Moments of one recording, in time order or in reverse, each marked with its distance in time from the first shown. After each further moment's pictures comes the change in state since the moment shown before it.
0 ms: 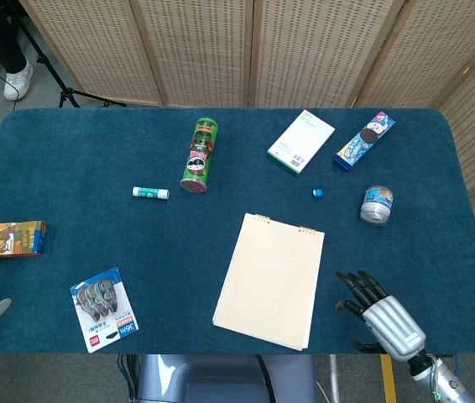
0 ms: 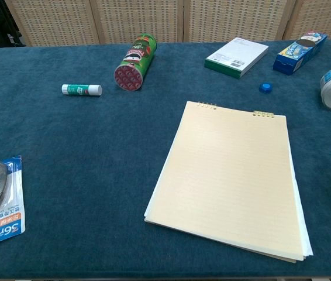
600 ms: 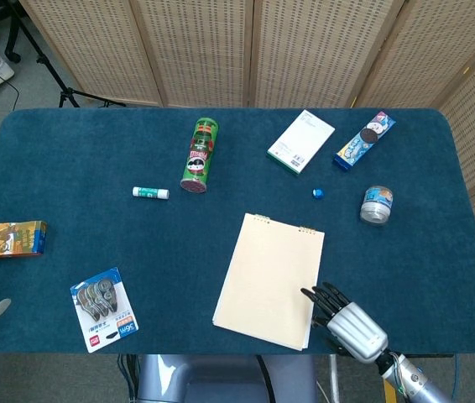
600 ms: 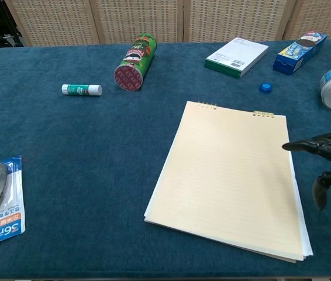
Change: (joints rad) left arm -0.001 0.014 0.002 -0.004 -0.003 -0.009 -0.023; right arm 0.066 -0.130 -0.030 0.074 -0.021 -0.097 -0.138
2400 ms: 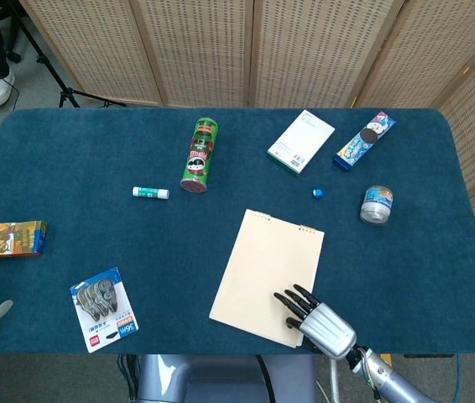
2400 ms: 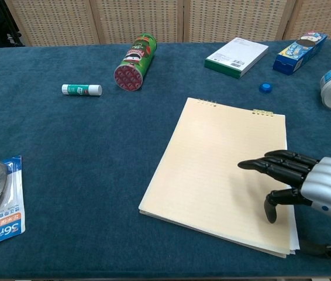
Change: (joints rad) left arm -0.004 0.009 0.007 -0.004 0.003 -0.016 -0.014; right arm 0.075 -0.220 -0.029 0.173 0.018 0.012 -0.038
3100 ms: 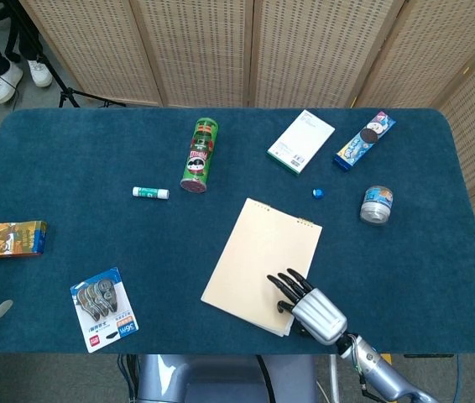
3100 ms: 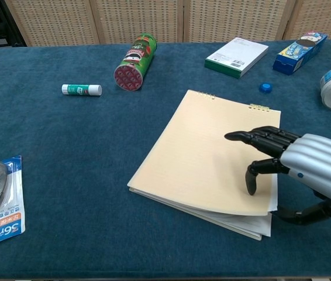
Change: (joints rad) left arm -0.002 0.000 0.000 -0.001 -0.002 -0.004 0.002; right arm 0.038 -0.078 0.062 0.033 0.065 0.023 0.046
